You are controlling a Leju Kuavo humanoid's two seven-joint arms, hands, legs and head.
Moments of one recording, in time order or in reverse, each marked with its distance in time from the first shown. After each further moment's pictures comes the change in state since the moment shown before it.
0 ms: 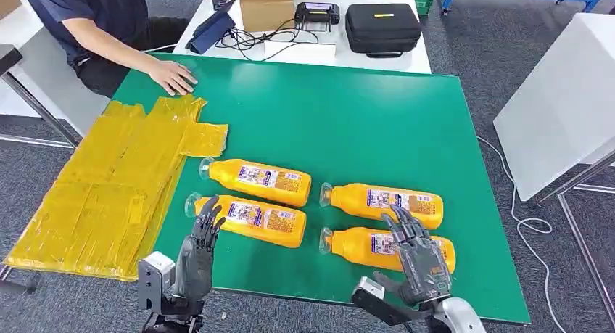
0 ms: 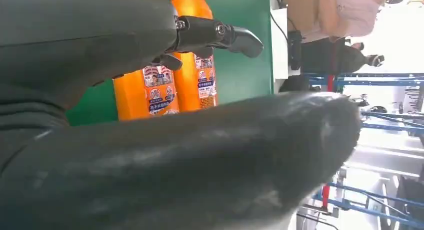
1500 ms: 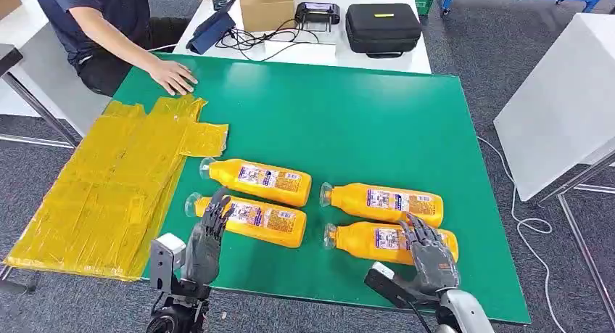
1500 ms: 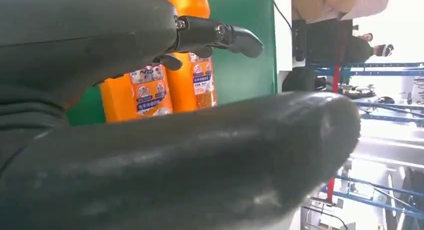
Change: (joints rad) left arm -0.101 0.000 0.003 0.096 0.023 -0.018 0.028; right arm -0.059 0.056 -0.155 0.199 0.094 0.121 0.030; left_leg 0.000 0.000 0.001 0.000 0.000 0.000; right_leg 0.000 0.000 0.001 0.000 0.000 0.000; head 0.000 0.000
